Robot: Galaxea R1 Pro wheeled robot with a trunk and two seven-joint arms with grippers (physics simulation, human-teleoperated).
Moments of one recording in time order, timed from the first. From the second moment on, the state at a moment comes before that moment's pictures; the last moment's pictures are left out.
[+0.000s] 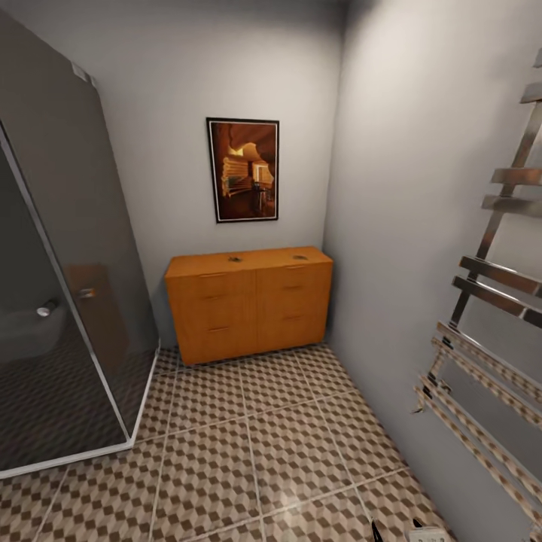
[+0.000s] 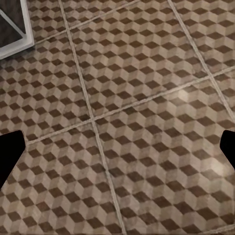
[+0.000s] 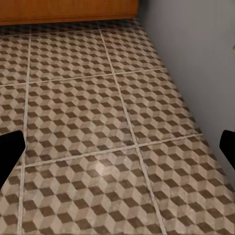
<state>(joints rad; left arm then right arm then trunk) -0.29 0.05 -0.29 0.03 0.11 -0.54 0.15 -0.25 -0.12 0.25 -0.22 -0.25 -0.68 0.02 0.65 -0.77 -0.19</state>
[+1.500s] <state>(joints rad) -0.29 0.05 -0.29 0.03 0.11 -0.54 0.15 -0.25 -0.12 0.25 -0.22 -0.25 -0.67 0.02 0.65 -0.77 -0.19</state>
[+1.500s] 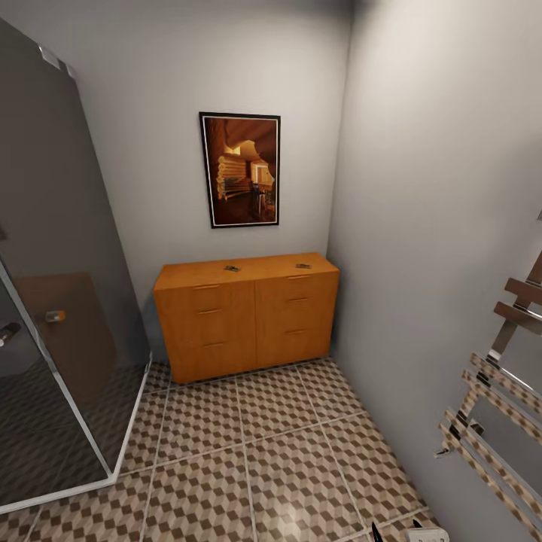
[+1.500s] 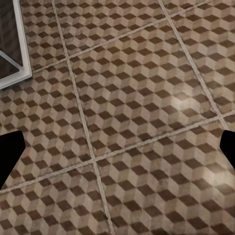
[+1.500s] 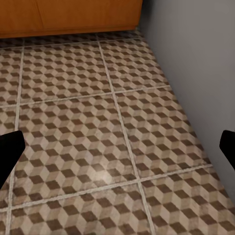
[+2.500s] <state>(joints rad) -0.29 0.05 -0.29 0.03 0.11 -0.54 0.15 -0.25 -0.12 0.25 -0.22 -0.25 -0.67 0.02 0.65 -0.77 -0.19</state>
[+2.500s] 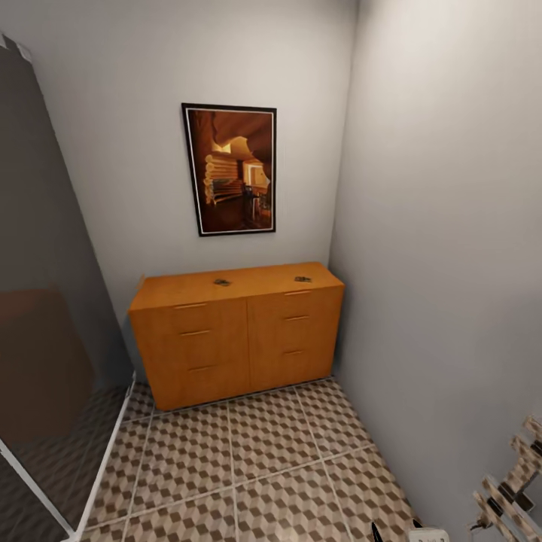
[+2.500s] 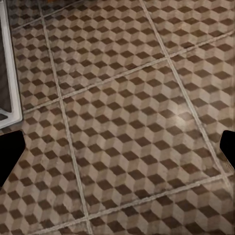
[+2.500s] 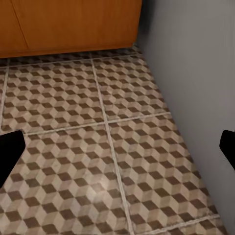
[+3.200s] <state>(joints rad) -0.29 0.05 -0.29 0.03 0.11 -0.54 0.15 -0.25 -0.12 0.25 -0.22 -0.25 -0.67 0.02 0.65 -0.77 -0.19</state>
